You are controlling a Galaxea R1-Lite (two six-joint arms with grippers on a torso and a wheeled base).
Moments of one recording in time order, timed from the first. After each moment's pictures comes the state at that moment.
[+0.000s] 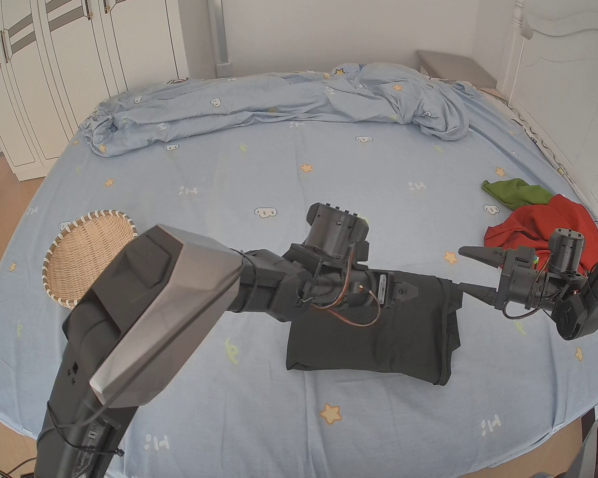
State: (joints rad) left arm -0.68 2.50 -1.81 -0.12 -0.31 -0.34; right arm -0.07 2.09 -0.65 -1.16 0.93 0.95
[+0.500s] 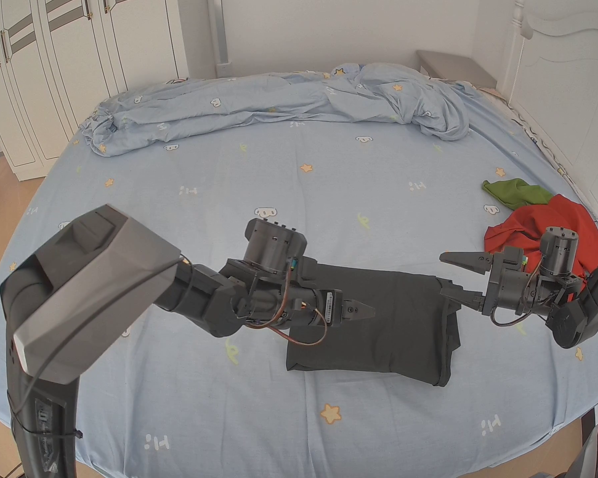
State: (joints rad) left arm -0.58 2.31 -1.35 -0.31 -0.44 -0.36; right arm 0.05 2.02 -0.60 -1.16 0.92 0.94
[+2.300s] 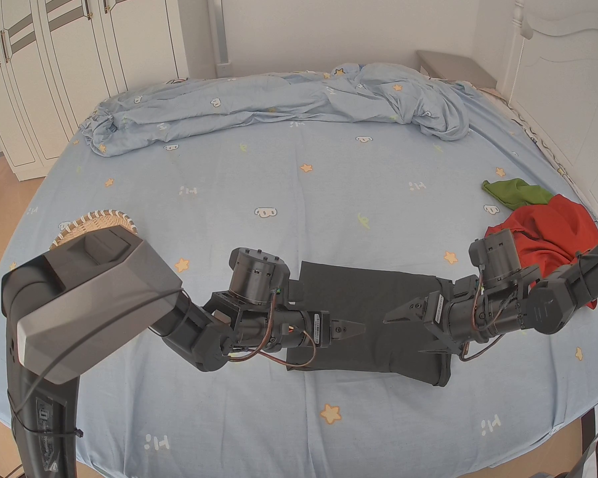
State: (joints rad) left arm -0.57 2.31 -1.11 -0.62 -0.45 -0.41; right arm 0.37 1.93 -0.84 -0.27 0.41 0.81
